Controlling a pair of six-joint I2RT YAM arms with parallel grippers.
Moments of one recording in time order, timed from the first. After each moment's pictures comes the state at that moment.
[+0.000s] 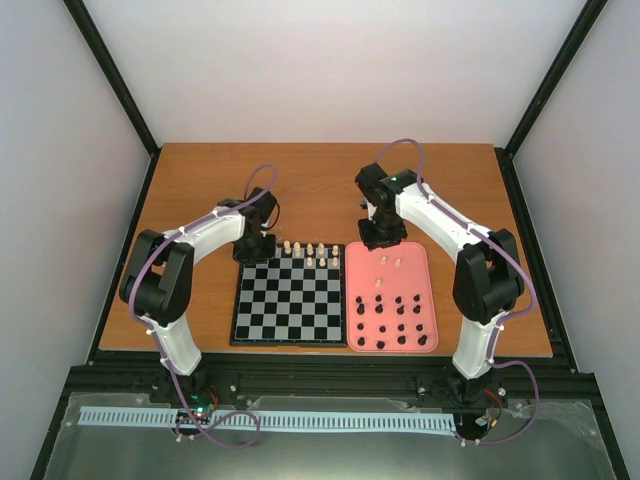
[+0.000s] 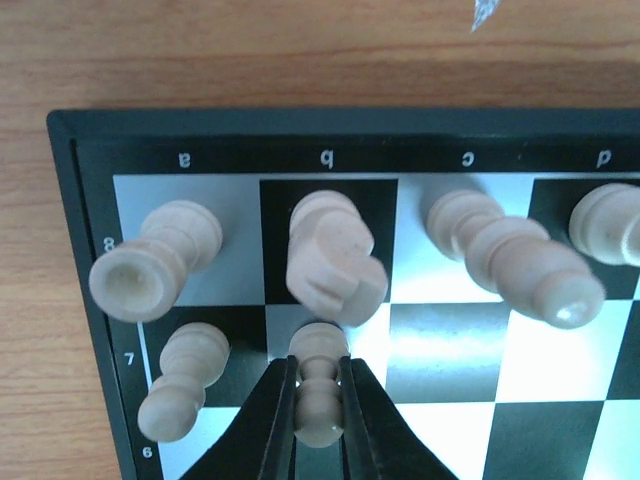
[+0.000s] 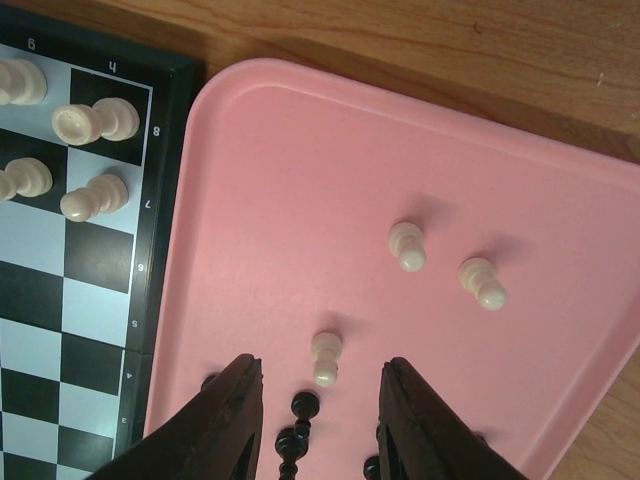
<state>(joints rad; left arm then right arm) -0.39 1.79 1.20 -0.83 -0.04 -0.41 0.51 1.86 1.59 -1.18 -0.03 0.27</state>
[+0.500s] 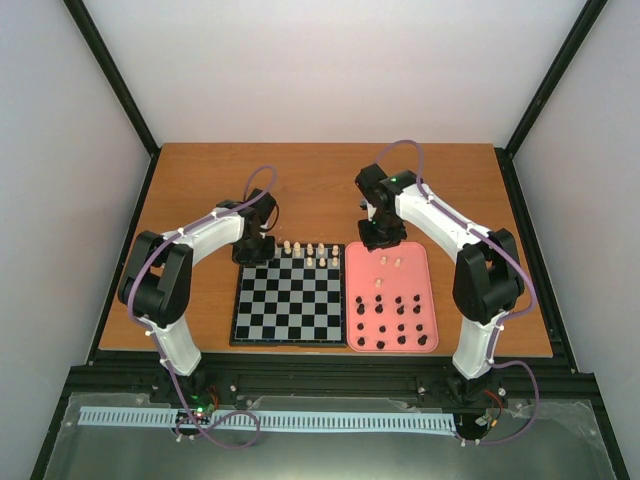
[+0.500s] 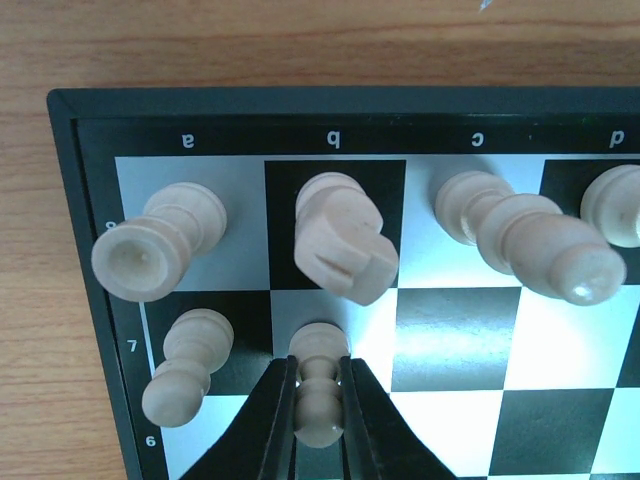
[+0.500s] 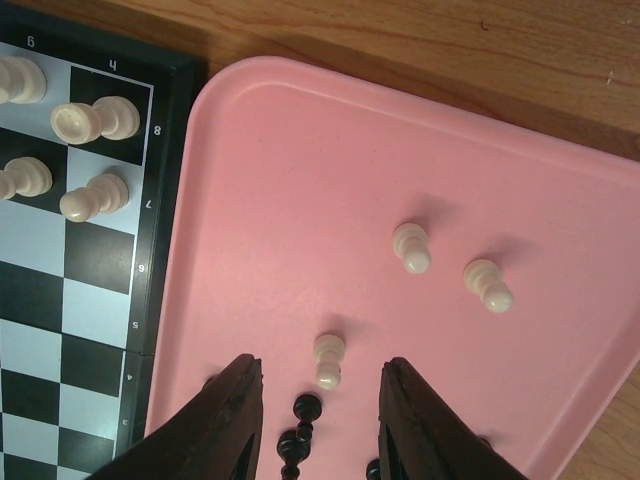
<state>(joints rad) -0.39 1.77 1.18 -0.84 -0.03 -0.41 0.51 1.86 1.57 -1.17 -0.04 0.27</state>
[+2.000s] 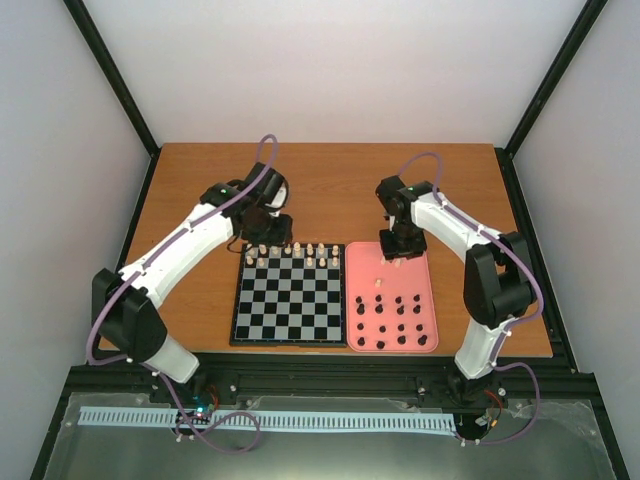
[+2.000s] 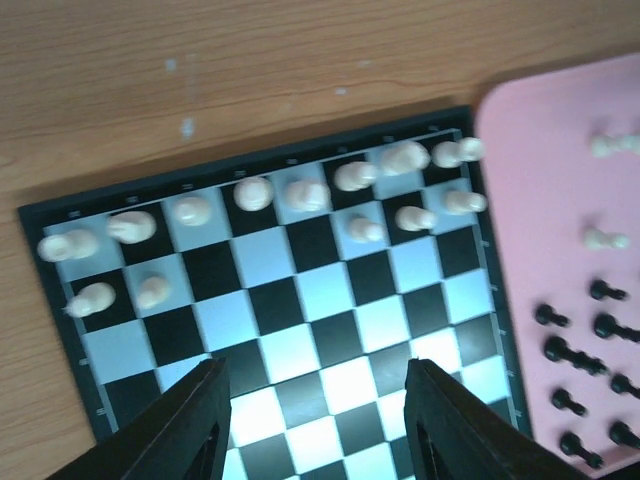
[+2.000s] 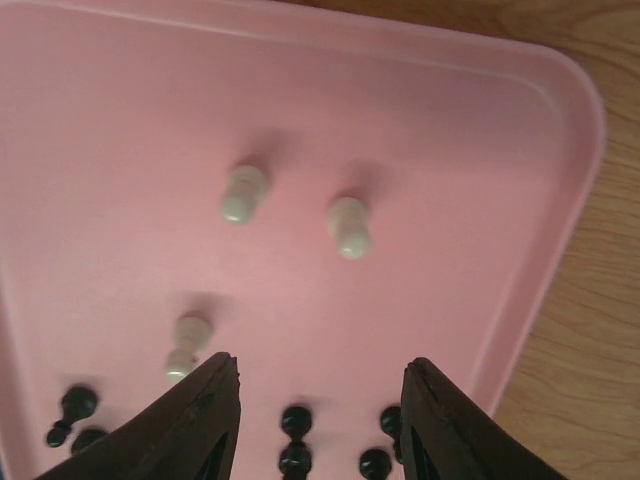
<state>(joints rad) -0.52 1.53 1.39 -1.01 0.05 -0.36 0.43 1.81 1.40 -1.13 0.03 0.29</state>
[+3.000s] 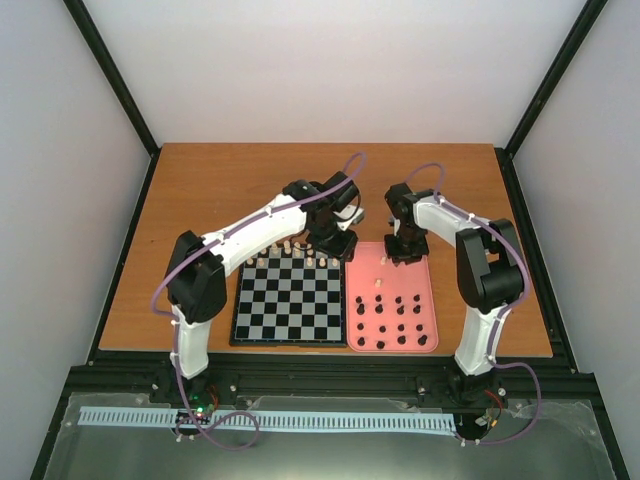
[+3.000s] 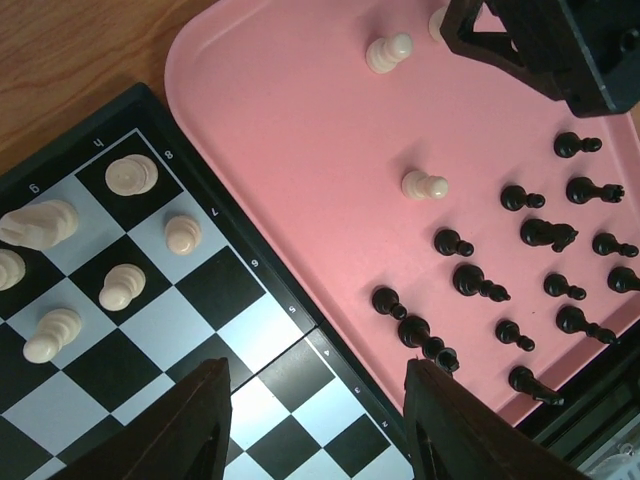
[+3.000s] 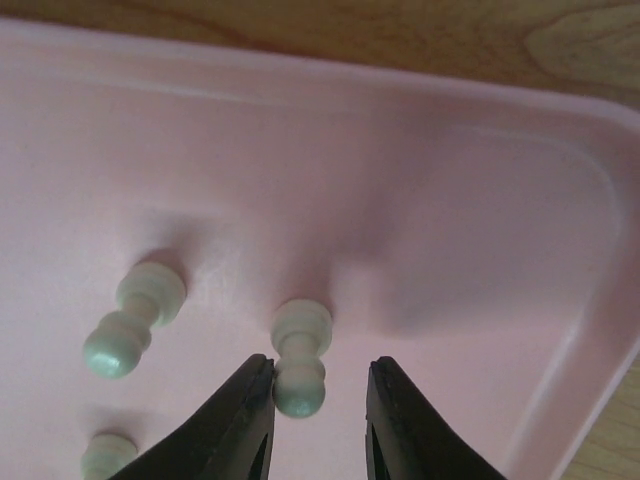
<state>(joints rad) -0.79 1.96 1.76 -1.07 0.21 -0.26 0.33 1.90 1.32 -0.98 -0.02 0.22</state>
